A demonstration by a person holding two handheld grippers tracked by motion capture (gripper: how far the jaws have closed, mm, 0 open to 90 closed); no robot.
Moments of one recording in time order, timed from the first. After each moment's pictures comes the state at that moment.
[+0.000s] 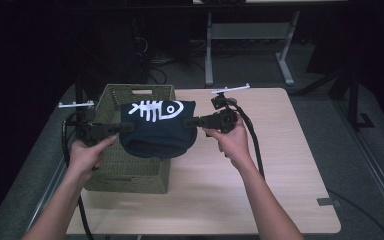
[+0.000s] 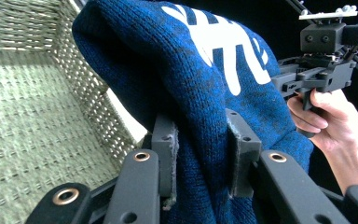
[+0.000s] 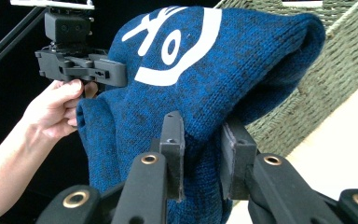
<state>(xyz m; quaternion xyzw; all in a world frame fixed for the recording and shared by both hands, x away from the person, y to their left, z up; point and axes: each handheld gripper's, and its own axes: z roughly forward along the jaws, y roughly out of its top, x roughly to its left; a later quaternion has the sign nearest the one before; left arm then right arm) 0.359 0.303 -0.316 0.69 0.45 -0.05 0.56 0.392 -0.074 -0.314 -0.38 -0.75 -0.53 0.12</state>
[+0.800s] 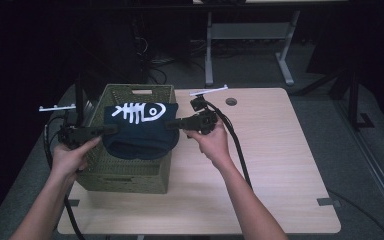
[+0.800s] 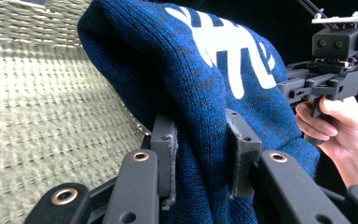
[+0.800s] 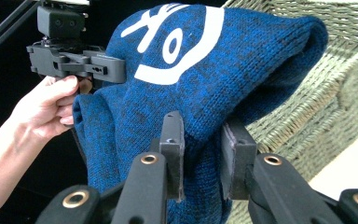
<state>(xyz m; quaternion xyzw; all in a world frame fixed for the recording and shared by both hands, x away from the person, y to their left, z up) 0.351 0.346 -0.320 0.68 0.48 -0.03 0.55 0.396 -0.025 -0.320 -0.37 -0.76 -0.53 0.12</state>
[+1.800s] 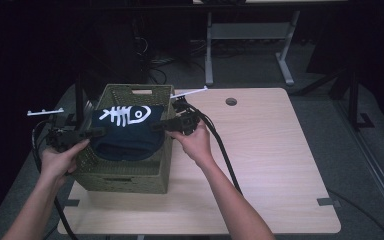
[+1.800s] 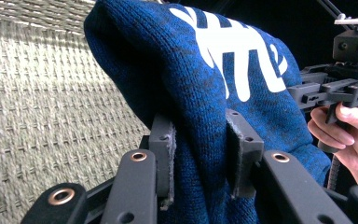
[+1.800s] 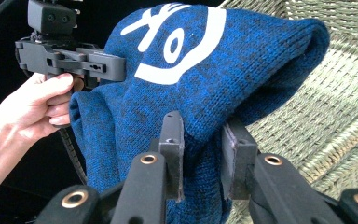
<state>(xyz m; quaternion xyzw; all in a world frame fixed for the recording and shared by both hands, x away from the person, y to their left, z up) 0.351 0.379 -0.334 0.67 0.52 -0.02 0.54 0.404 0.019 -0.330 -0.37 -0.77 -0.51 0.11</state>
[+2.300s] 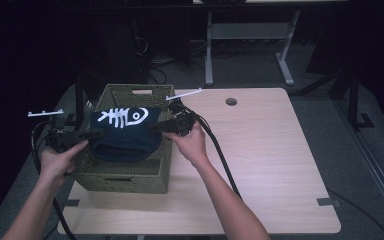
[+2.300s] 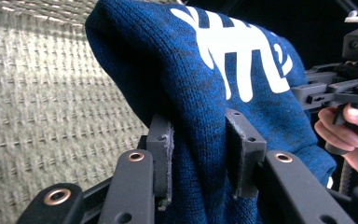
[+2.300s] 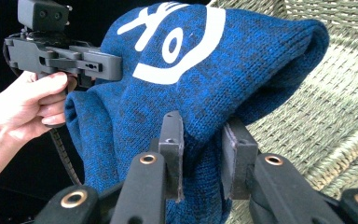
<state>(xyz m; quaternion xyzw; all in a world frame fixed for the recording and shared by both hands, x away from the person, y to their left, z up) 0.355 0.386 -0.342 0.67 0.53 -0.01 0.52 0.409 0.031 -0.340 -0.37 -0.77 -0.50 0.11</state>
